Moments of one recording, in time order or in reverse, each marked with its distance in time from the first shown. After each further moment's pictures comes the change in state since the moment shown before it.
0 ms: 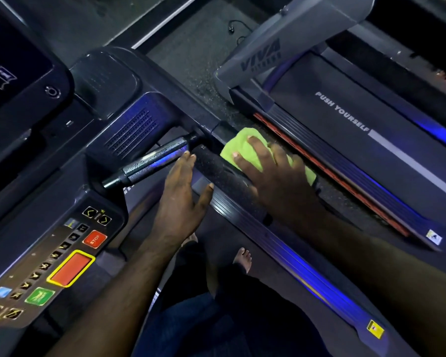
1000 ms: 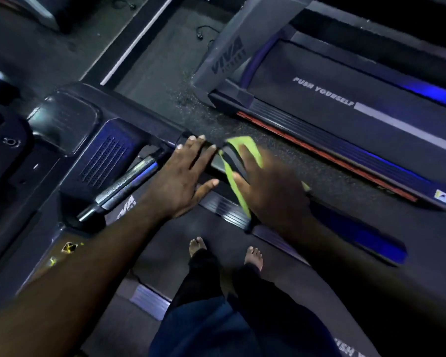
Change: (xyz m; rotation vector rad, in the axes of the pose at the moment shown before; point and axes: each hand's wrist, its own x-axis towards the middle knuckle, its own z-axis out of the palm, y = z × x) left_hand 0.079 0.033 0.006 0.481 -0.245 0.607; right_hand -0.028 0.017 -0.015 0.278 -0.115 0.472
